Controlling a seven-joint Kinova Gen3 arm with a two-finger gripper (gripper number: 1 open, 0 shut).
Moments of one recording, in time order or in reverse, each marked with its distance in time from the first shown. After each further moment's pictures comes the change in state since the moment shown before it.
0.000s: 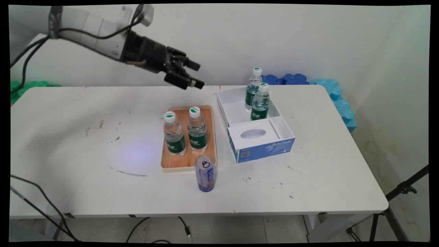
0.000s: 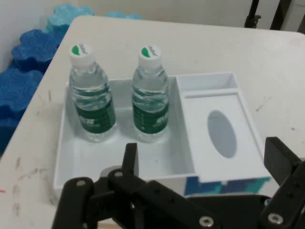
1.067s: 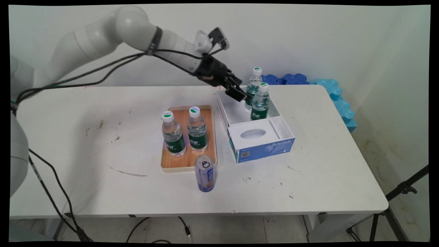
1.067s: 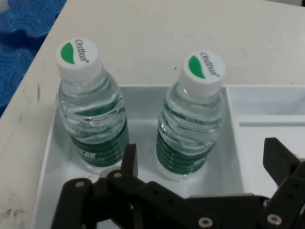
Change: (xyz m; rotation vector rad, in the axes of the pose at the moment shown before) arm 0.030 -0.019 0.178 0.054 -0.124 -0.059
